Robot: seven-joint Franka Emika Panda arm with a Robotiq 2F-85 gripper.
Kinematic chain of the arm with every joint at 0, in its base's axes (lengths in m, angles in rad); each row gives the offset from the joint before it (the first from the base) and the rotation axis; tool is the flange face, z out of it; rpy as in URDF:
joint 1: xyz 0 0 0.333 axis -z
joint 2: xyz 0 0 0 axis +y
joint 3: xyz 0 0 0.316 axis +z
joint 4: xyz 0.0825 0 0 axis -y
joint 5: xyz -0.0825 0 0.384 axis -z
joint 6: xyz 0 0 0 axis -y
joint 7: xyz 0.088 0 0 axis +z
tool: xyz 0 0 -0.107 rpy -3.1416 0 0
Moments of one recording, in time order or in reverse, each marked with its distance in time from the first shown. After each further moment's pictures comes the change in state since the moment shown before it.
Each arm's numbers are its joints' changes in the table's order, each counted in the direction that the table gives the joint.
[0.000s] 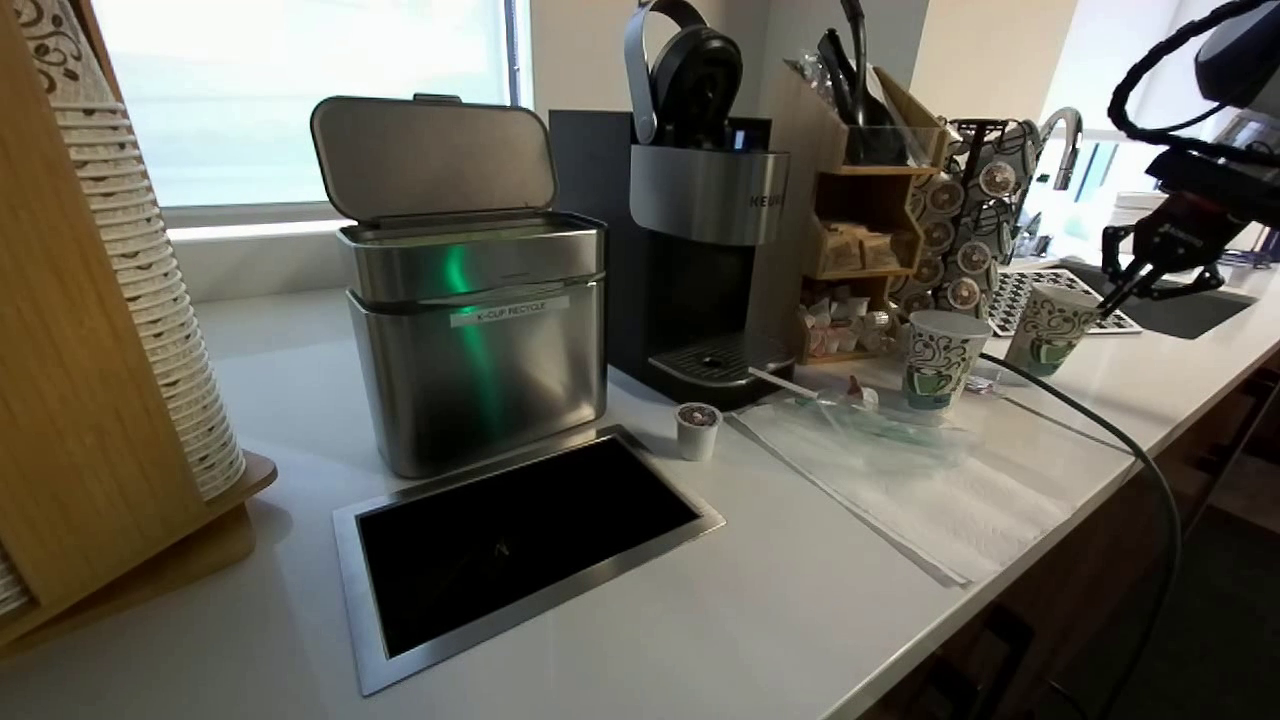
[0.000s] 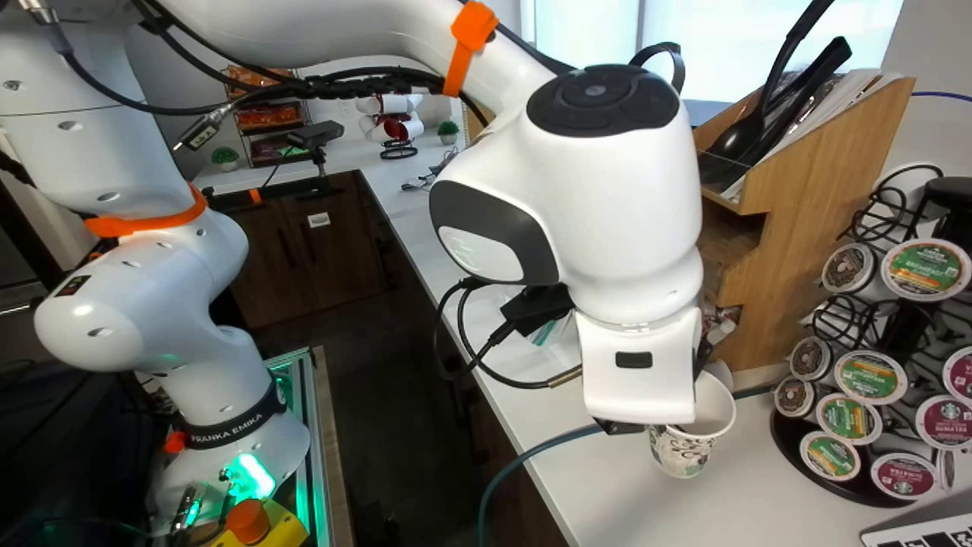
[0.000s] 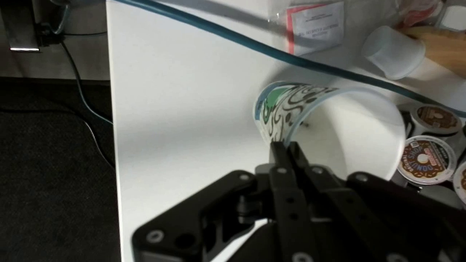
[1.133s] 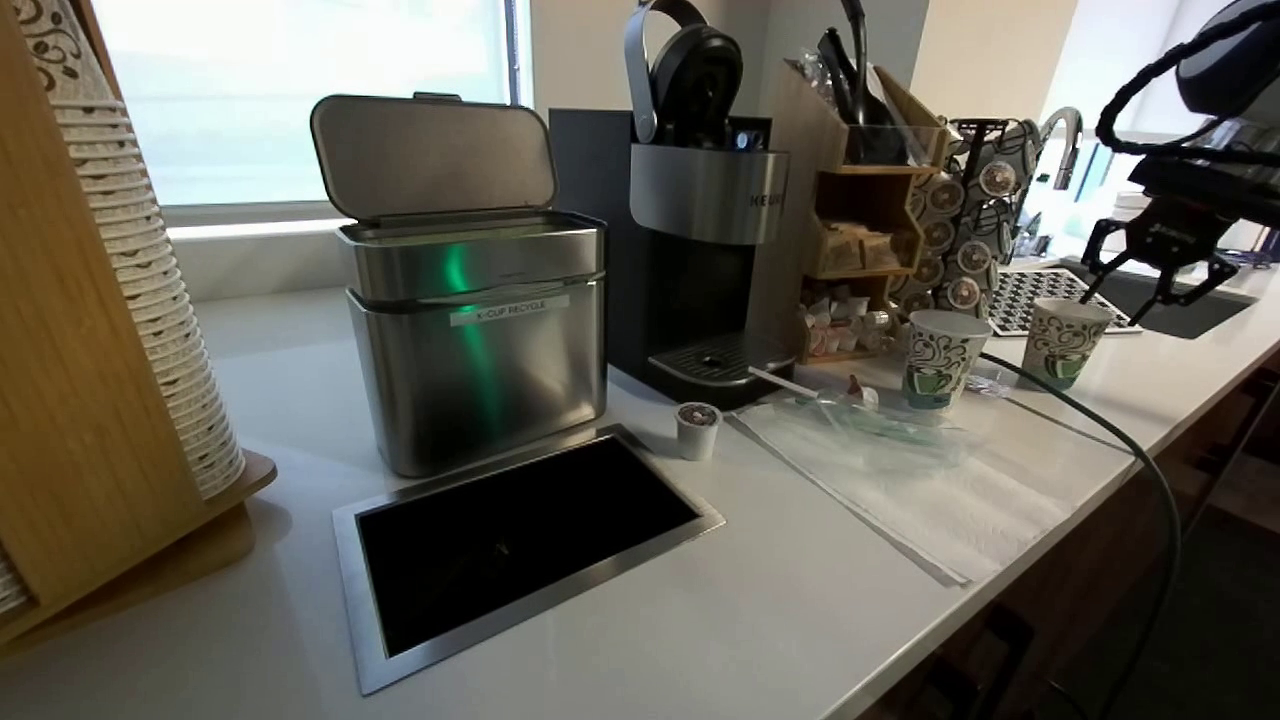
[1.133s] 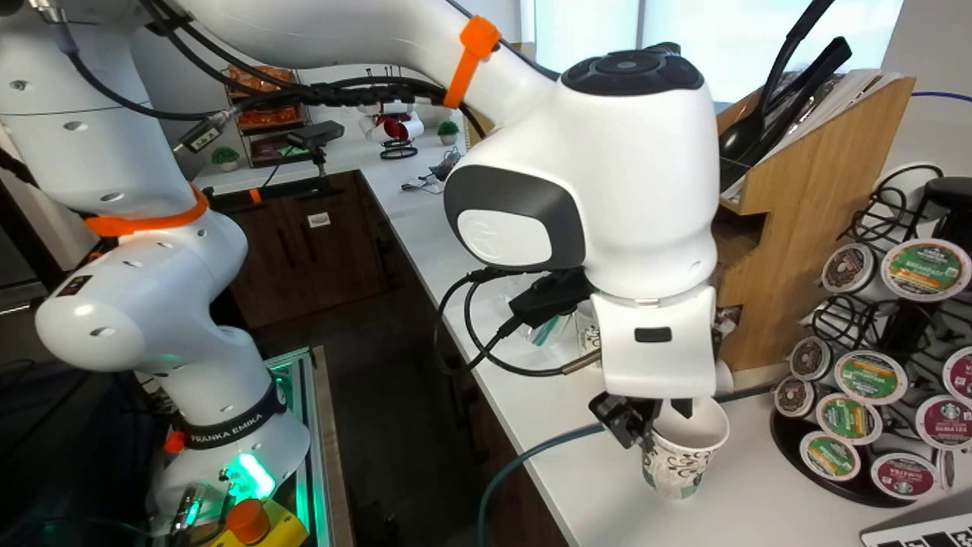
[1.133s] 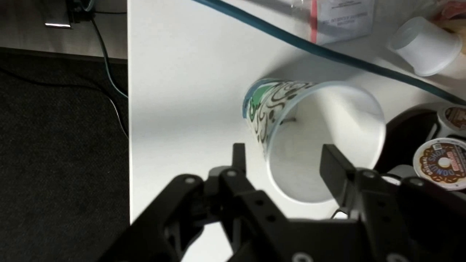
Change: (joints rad) arm -0.014 0.017 0.005 0.028 0.172 -0.005 -0.113
